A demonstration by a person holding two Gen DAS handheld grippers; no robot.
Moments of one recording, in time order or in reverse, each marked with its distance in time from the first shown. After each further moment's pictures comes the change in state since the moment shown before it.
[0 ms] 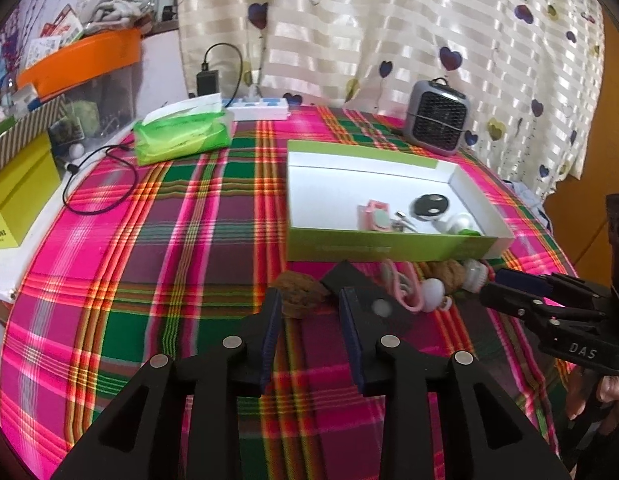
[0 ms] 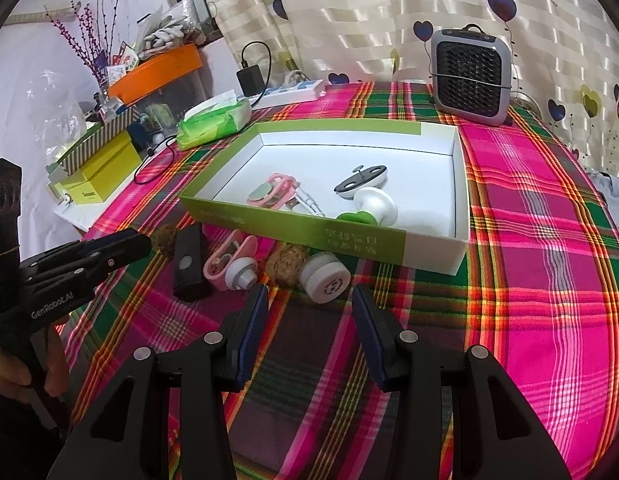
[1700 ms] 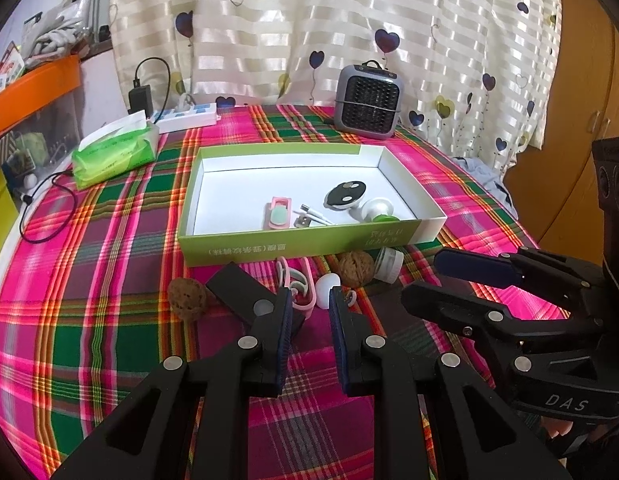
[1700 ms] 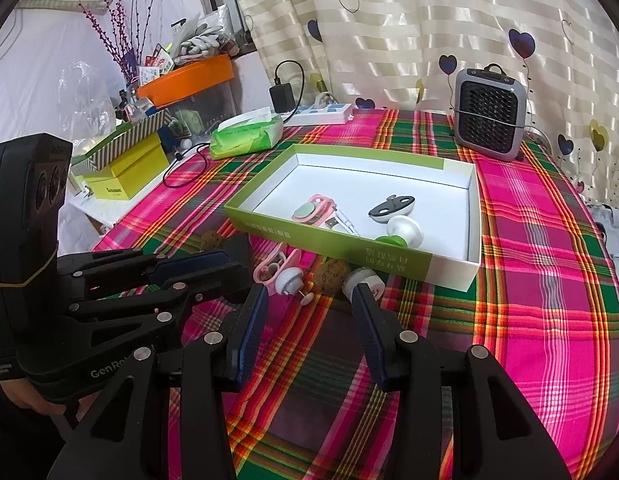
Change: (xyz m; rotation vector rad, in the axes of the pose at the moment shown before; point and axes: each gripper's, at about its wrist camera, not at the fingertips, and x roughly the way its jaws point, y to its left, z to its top) left arm -0.009 -0.067 -0.003 0.123 0.013 -0.114; right arm -0.033 0.029 -0.001 -0.080 -0.064 0.033
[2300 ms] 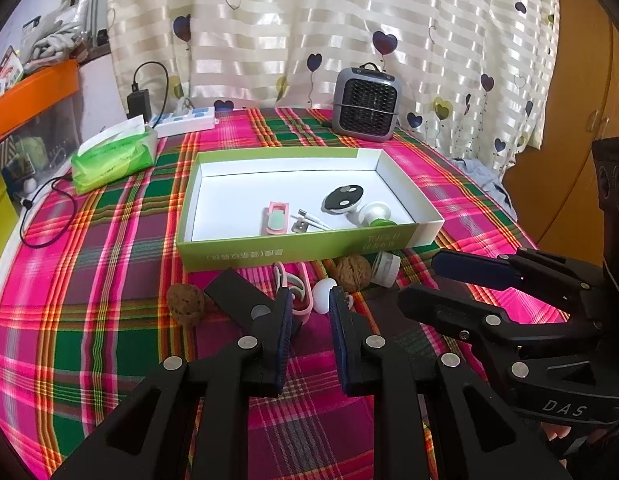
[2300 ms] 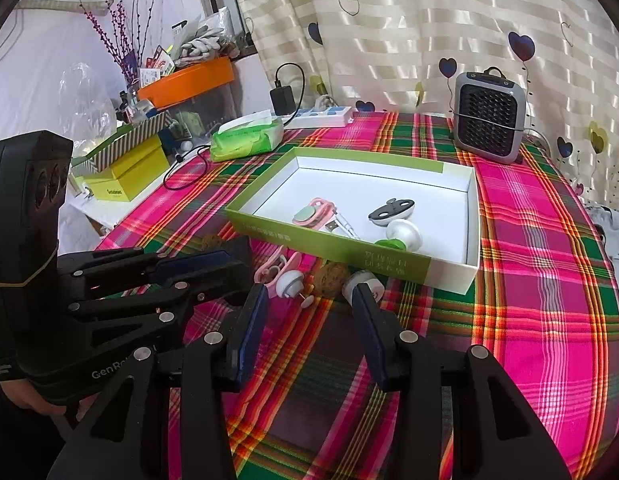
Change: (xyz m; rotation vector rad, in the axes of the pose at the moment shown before) left arm 0.001 -0.001 0.002 0.003 -0.001 -0.002; right arm -0.001 0.000 0.000 -0.002 -0.007 0.000
